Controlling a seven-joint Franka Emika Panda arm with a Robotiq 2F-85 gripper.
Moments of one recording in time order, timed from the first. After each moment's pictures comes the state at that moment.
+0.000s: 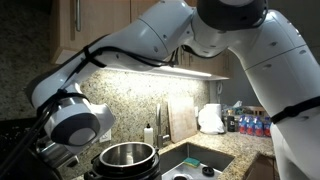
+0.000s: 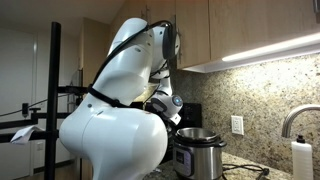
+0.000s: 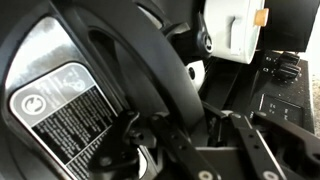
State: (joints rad) arm 0.37 0.35 0.38 -1.99 1.78 2.76 -0.63
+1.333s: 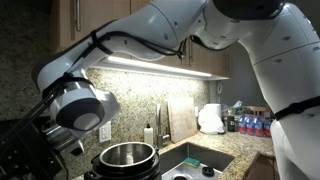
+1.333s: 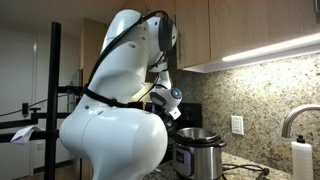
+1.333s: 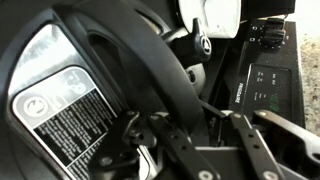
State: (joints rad) arm 0.37 0.25 0.38 -2.02 1.79 2.79 -0.38
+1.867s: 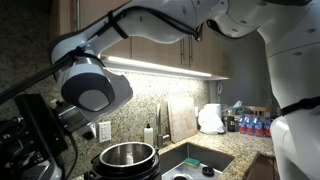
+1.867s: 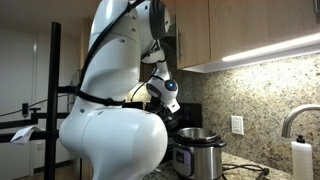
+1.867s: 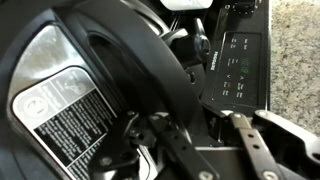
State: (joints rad) arm 0.37 0.10 0.38 -2.10 1.98 2.90 -0.38
